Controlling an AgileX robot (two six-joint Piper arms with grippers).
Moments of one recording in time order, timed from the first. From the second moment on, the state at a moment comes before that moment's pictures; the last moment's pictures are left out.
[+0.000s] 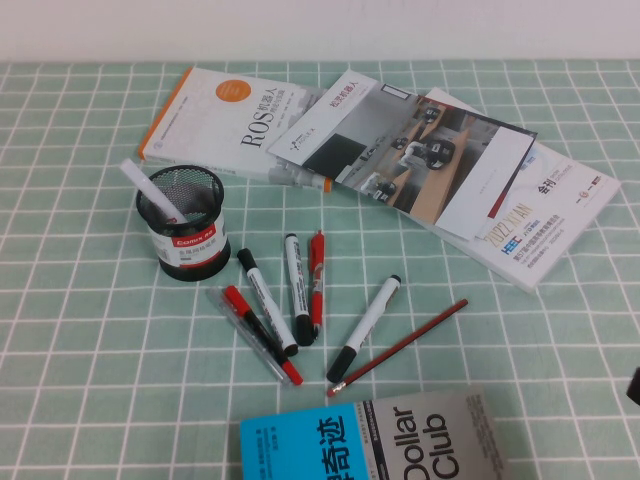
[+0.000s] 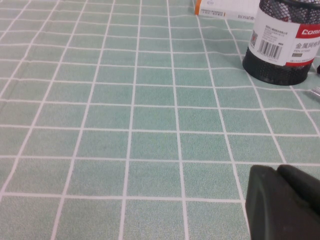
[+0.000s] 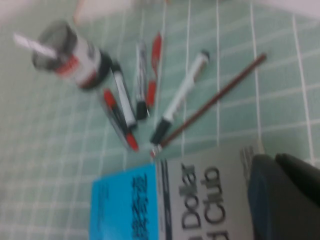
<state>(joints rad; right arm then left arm) 0.06 0.51 -0.38 0.79 0.67 -0.16 -0.07 -0.01 0.02 -0.04 0.38 0.00</state>
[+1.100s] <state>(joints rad) 0.67 1.72 -1.33 0.14 0.85 0.49 -0.07 -0.01 0.02 -0.04 0.38 0.00</state>
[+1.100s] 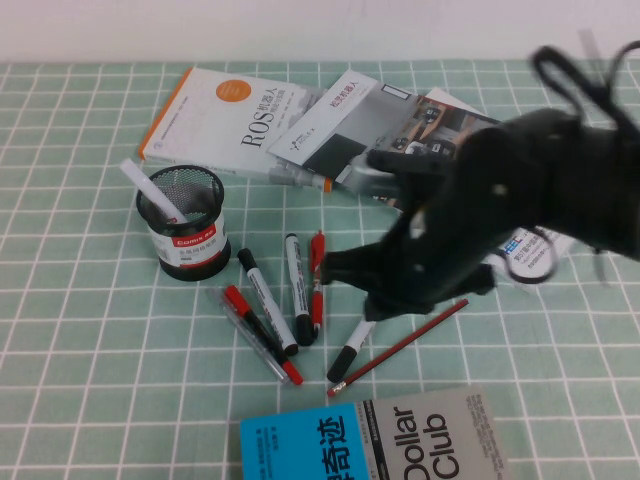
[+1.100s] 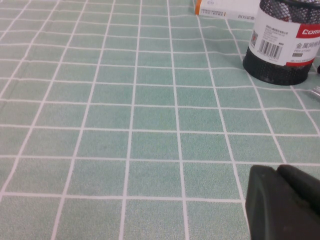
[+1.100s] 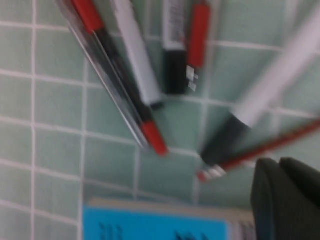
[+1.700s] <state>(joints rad) 0.69 2.00 -1.55 0.12 0.95 0.71 -0.07 -0.01 0.02 -0.04 0.38 0.00</state>
